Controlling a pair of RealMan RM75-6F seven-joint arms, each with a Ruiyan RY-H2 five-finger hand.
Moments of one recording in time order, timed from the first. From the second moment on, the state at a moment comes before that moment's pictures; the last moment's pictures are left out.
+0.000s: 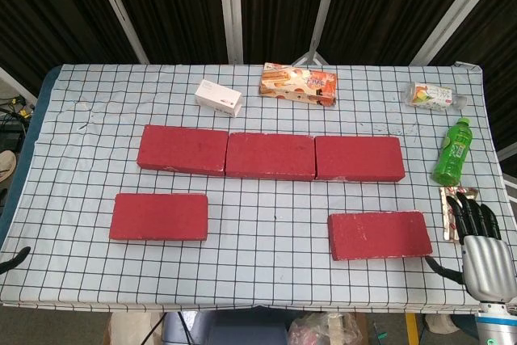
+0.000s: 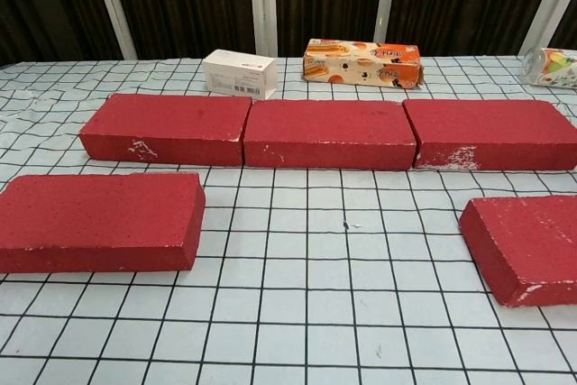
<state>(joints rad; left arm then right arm) 0.03 -1.08 -0.06 -1.74 1.49 1.64 0.20 0.00 -1.04 0.06 -1.94 -1.48 1.54 -0.20</state>
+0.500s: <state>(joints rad) 0.03 -1.08 -0.05 -1.74 1.50 1.63 0.20 0.00 -0.99 0.01 -1.99 -1.48 1.46 -0.22</state>
